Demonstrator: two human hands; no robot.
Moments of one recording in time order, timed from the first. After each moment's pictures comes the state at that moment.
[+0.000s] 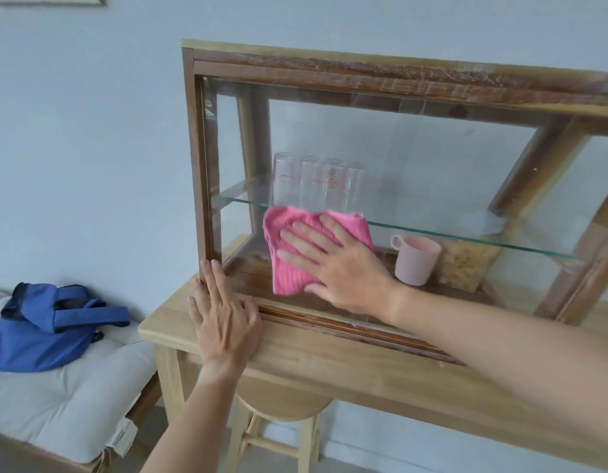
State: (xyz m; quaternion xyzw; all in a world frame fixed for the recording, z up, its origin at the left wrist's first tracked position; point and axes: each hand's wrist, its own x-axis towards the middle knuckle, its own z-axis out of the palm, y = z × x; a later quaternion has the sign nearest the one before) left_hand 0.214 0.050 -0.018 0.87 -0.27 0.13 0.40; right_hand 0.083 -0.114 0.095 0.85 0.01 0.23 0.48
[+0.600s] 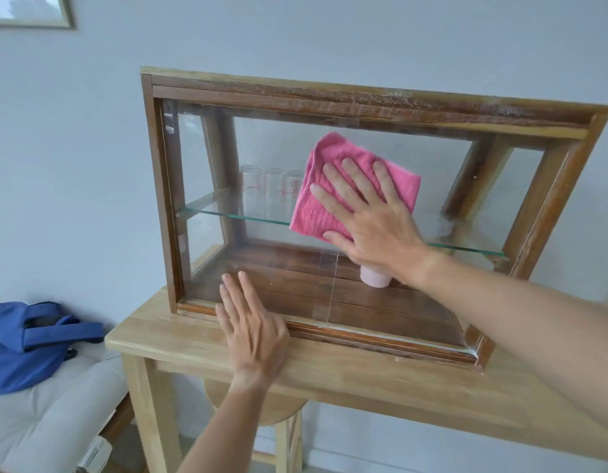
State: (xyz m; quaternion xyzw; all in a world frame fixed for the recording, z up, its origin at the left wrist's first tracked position) left_hand 0.132 0.000 -0.019 0.84 -0.33 0.13 0.41; right_hand 0.001 -0.151 0.177 0.82 -0.09 0.34 0.46
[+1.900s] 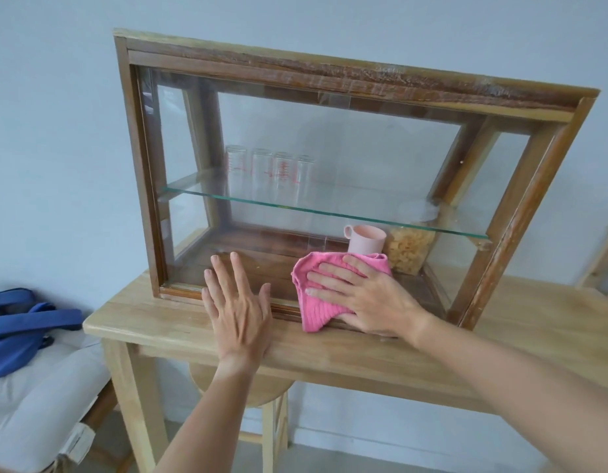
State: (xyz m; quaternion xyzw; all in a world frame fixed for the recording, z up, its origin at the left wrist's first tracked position) left_hand 0.137 -0.003 -0.023 0.84 -0.33 0.16 0.39; right_hand -0.045 -0.175 0.050 0.84 0.03 0.15 0.52
